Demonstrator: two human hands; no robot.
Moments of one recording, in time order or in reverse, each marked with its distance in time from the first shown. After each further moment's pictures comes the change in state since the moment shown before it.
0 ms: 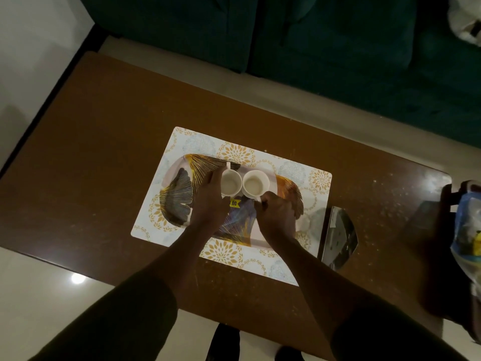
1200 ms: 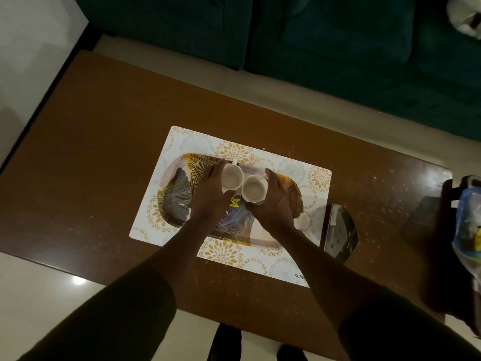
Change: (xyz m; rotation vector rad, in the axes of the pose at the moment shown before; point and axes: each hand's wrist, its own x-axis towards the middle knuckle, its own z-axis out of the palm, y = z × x) left_hand 0.013 -0.001 0.003 -0.014 -0.020 0.035; right_hand 0.015 -0.001 -0.001 0.224 -0.029 -0.115
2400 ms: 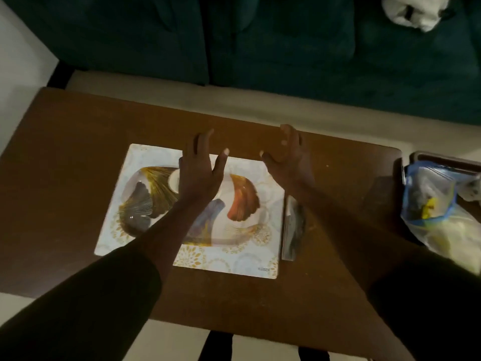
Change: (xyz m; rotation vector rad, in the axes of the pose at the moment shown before) left_hand 0.023 0.096 0.001 0.115 0.209 0.184; right_hand 0.044 0.018 -0.125 0.022 0.291 -0.105
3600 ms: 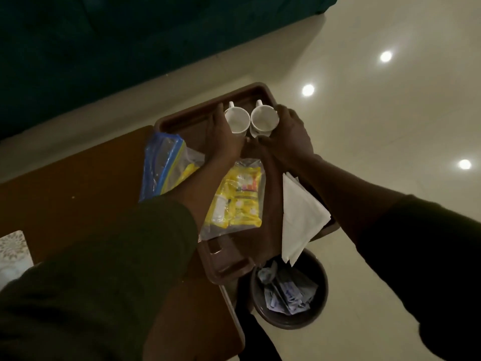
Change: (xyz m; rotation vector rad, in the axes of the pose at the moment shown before) left_hand -0.106 0.504 0.462 -0.157 -0.648 0.051; right_hand -0.064 0.468 -0.421 -0.089 0.204 0.496
